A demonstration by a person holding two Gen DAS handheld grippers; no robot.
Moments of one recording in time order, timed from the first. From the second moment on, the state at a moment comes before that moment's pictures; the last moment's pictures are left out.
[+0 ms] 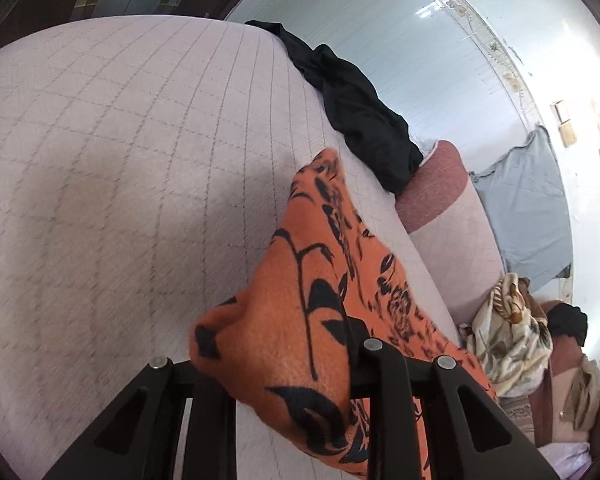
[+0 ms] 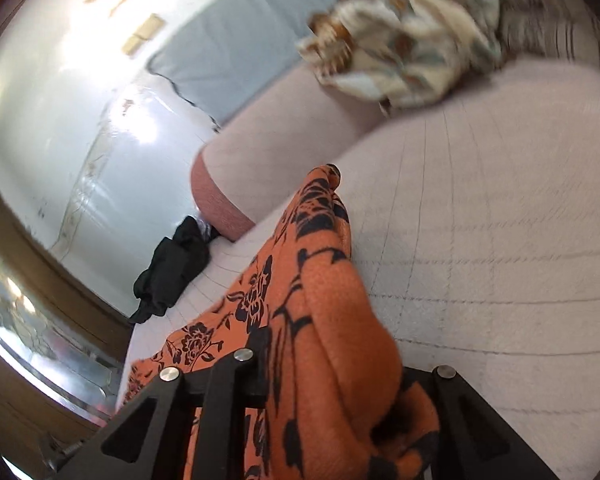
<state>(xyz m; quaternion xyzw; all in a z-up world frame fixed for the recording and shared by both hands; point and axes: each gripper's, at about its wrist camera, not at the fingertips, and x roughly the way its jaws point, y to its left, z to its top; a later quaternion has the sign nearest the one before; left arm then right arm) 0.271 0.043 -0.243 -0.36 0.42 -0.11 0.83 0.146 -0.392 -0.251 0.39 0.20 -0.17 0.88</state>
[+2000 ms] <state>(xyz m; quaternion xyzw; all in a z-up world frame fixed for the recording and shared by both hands) 0.259 0.028 -0.224 -0.19 0.40 -0.18 0.88 0.147 -0.241 -0.259 0.26 0.44 0.02 0.86</state>
